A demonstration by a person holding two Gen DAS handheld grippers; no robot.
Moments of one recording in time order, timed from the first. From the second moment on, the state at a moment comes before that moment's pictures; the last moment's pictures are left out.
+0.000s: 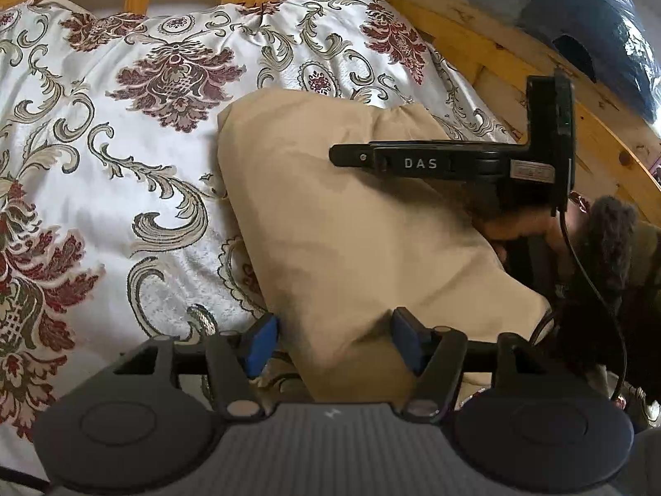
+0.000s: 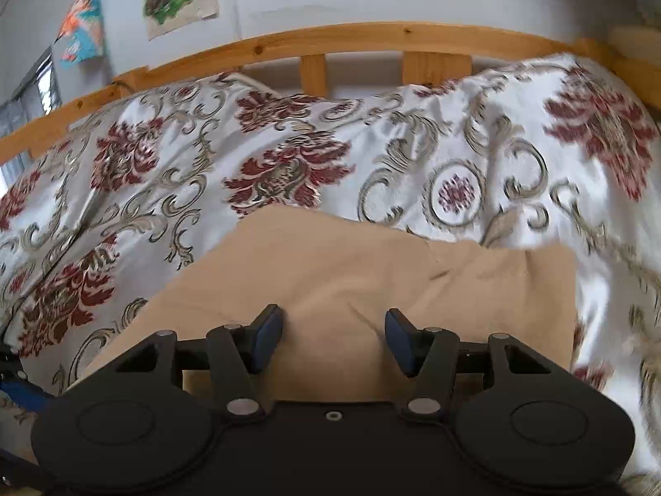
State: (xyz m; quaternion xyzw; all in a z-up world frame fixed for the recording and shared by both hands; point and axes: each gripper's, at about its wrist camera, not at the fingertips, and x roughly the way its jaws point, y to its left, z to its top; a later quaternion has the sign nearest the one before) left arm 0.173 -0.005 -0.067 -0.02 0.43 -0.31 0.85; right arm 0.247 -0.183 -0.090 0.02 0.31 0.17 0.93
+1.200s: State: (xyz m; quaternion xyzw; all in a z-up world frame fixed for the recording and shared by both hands) left arm 0.163 0.000 -0.044 -0.05 0.37 -0.33 0.87; right arm 0.064 -0.195 -0.052 0.00 0.20 -0.10 0.98
